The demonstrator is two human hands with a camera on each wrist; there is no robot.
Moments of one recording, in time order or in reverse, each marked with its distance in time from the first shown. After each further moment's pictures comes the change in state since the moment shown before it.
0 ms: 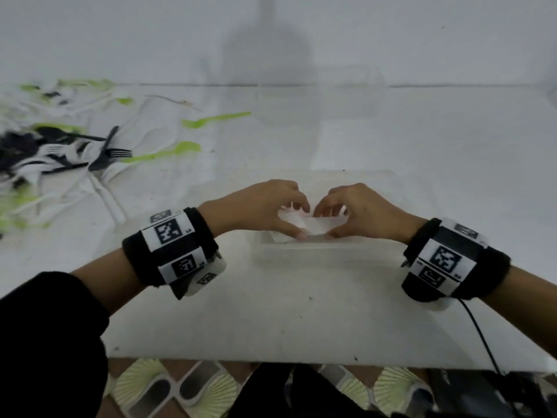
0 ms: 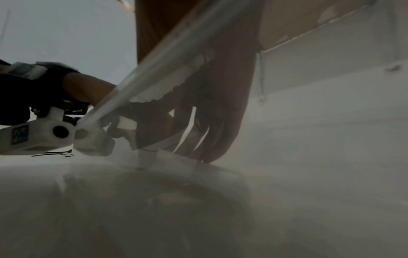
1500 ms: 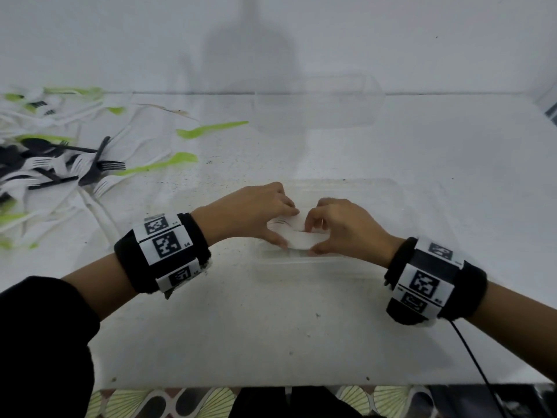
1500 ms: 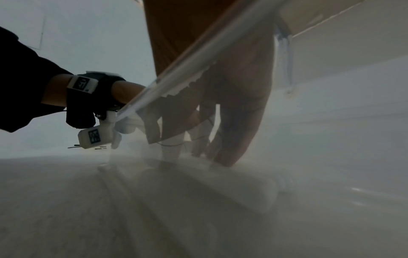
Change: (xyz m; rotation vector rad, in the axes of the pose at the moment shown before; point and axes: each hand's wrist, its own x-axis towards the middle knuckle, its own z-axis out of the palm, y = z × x) left_hand 0.009 -0.035 -0.006 0.441 -0.049 0.133; right_hand 0.019 -0.022 0.019 -0.119 0.045 0.108
